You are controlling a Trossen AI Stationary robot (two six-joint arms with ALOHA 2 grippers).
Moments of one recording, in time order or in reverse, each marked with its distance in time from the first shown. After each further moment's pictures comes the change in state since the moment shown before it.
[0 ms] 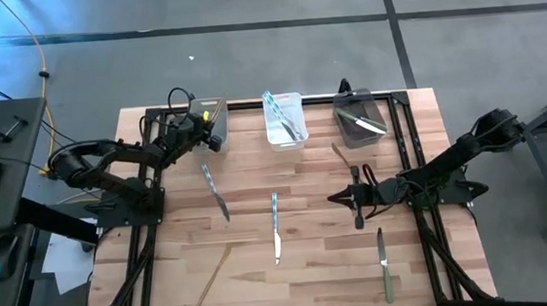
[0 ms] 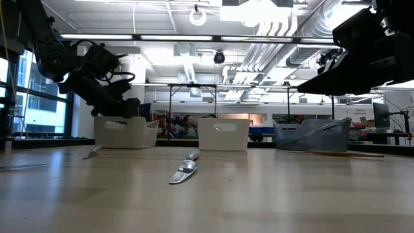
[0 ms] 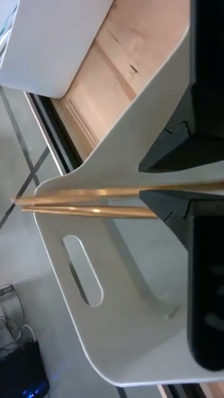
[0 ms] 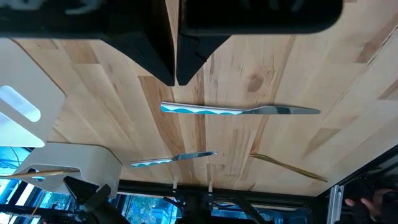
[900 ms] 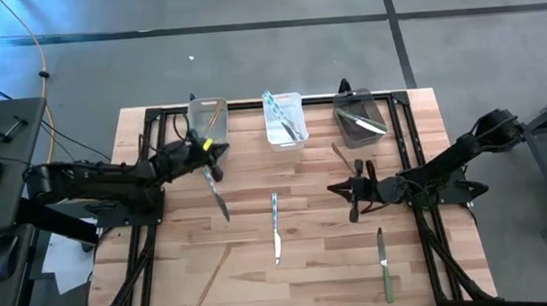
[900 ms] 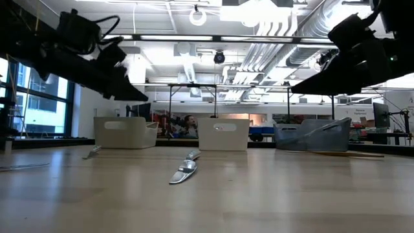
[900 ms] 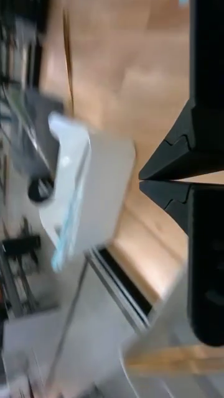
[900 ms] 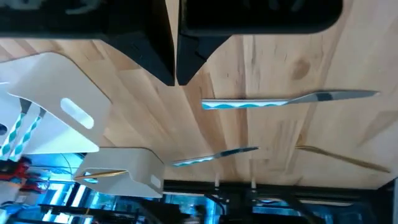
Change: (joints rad) left arm -0.385 -0.317 -0.121 0.008 0.028 0.087; right arm -0.020 0.000 0.005 -0.003 0.156 0.033
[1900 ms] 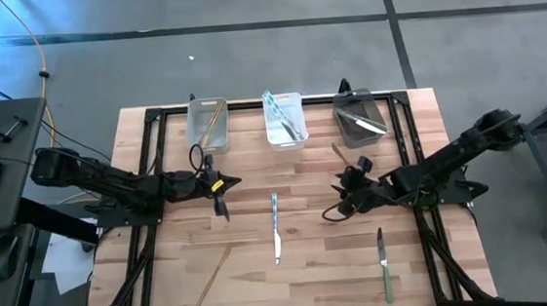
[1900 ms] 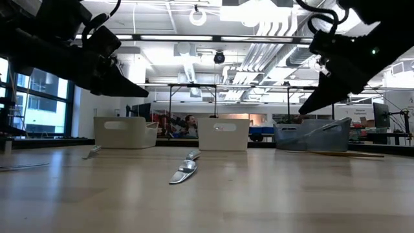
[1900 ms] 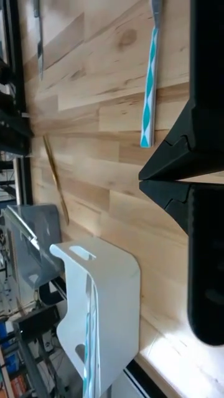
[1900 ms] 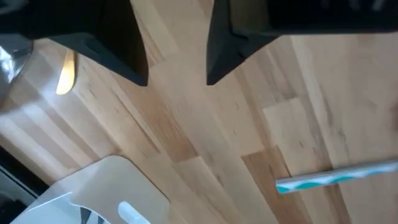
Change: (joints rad) left arm -0.456 0.068 0.001 0.038 -0.146 0.018; right arm -0.006 0.000 0.335 -0.971 0.126 0.486
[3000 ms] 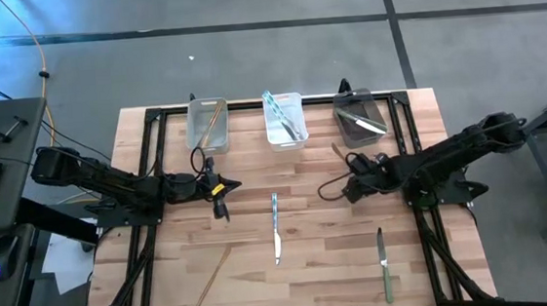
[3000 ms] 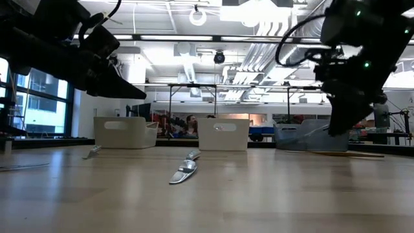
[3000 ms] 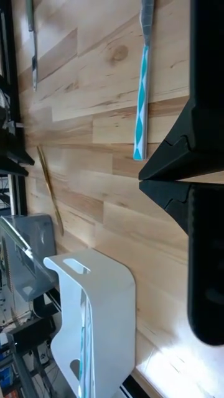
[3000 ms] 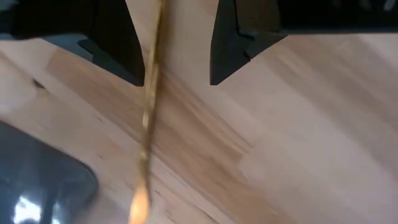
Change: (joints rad) left arm -0.032 0.003 0.000 -0.023 0.001 -0.020; right arm -0.171 0.000 0.078 -0.498 -0.213 0.453
